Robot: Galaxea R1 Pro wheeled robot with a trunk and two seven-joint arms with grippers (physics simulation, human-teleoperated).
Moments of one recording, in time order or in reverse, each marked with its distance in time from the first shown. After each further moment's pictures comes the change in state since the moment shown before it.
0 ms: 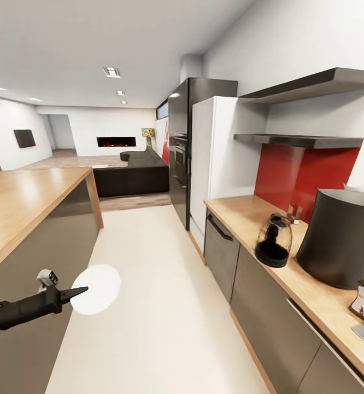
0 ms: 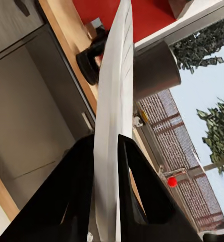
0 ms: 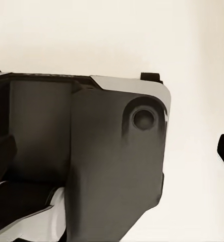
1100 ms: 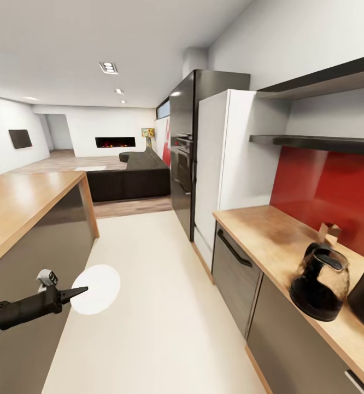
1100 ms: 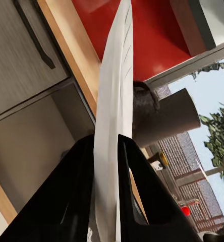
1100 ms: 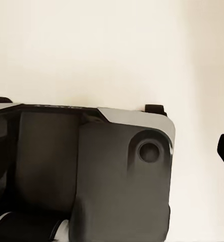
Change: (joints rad) left arm 0.000 0.000 0.000 0.000 0.000 0.002 0.000; right arm 0.000 0.006 -0.006 -0.021 -0.008 -0.106 -0.002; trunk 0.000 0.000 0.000
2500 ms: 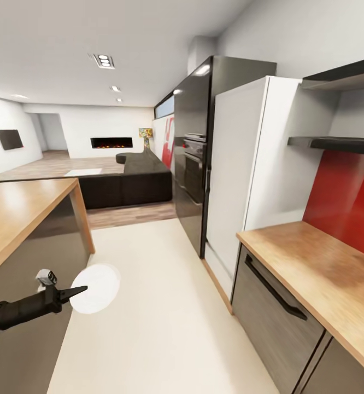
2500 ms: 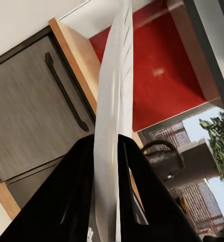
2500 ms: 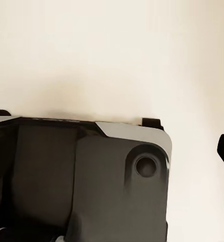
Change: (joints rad) left arm 0.000 -0.002 0.011 0.002 0.000 -0.002 0.000; right arm 0.000 -0.003 0.000 0.002 0.001 -0.062 -0.001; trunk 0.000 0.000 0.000
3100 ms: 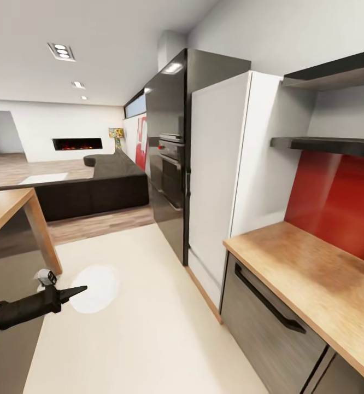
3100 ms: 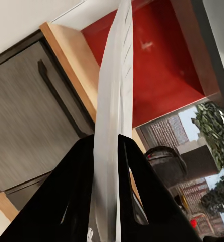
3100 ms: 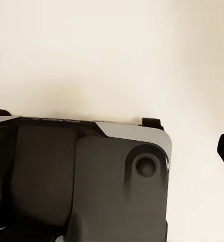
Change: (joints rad) left arm 0.000 0.001 0.001 0.000 0.000 0.000 0.000; right arm 0.000 0.000 0.000 0.000 0.000 0.000 0.000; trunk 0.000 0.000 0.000
